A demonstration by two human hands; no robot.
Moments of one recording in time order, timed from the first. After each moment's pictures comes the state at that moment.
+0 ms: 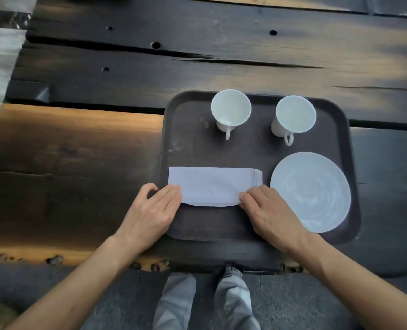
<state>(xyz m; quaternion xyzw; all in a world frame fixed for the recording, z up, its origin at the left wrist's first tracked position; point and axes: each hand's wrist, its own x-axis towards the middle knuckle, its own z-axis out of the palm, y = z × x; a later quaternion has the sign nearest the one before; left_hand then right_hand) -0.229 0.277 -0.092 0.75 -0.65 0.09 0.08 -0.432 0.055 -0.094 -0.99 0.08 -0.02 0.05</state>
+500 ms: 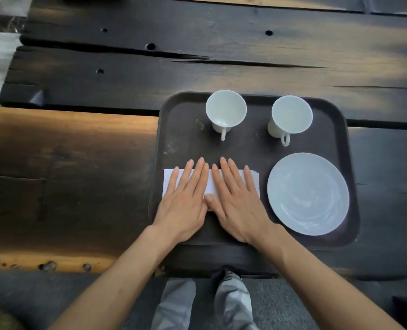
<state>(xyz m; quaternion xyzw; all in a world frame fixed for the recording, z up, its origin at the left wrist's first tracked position) -0.264 0.210 -0.104 0.83 -0.55 -0.10 0.04 -0.383 0.084 -0.099 -0.96 0.20 0.06 0.16</state>
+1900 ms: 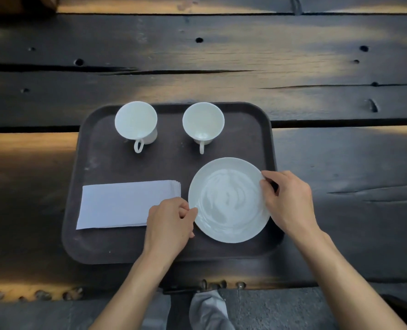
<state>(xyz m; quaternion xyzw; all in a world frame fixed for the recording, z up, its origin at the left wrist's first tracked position) -0.383 0.089 -0.046 0.88 -0.18 -0.36 0.26 -0.536 -0.093 -0.074 -0.85 0.46 -0.08 0.24</state>
